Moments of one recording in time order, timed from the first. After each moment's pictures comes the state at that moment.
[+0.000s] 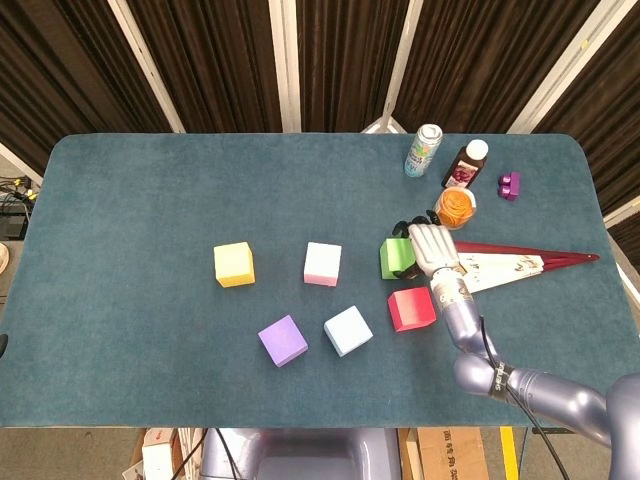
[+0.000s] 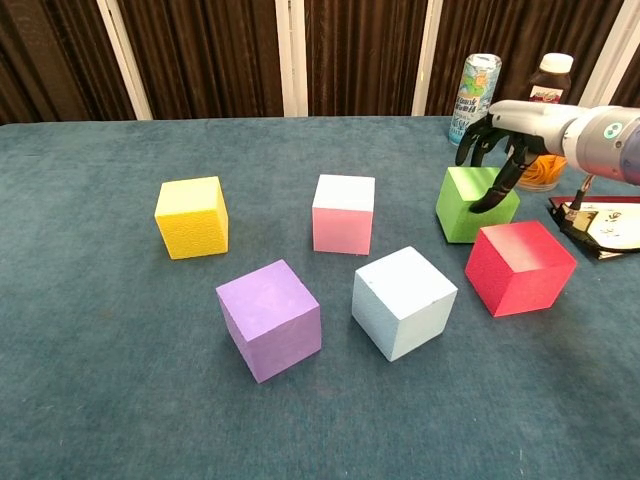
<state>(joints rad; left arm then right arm) 0.00 -1.04 -0.10 -1.62 1.40 1.56 0.01 0.86 -1.50 0.26 -1.37 -0.69 0.88 -0.37</state>
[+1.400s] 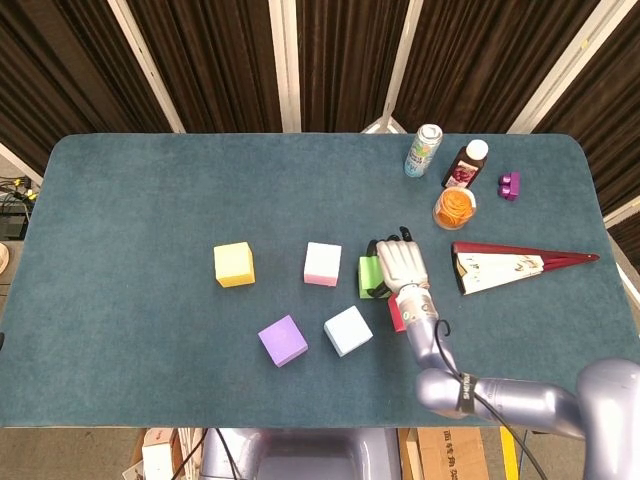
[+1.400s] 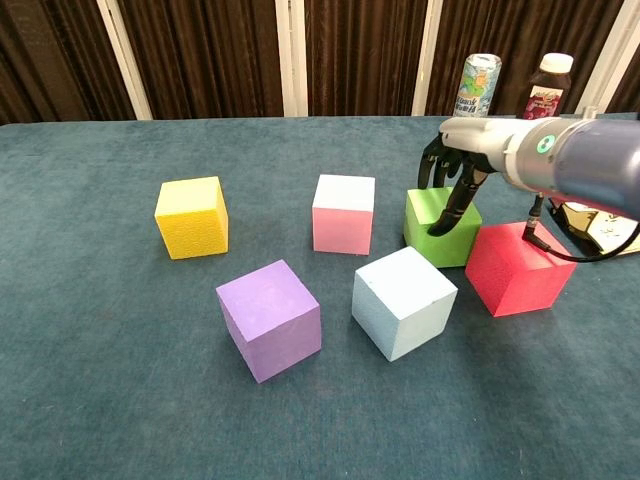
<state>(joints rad) -0.01 -1.03 -0.11 -1.62 1.39 1.55 -0.04 0.99 -1.58 0.28 -1.59 -0.37 1.13 -0.70</state>
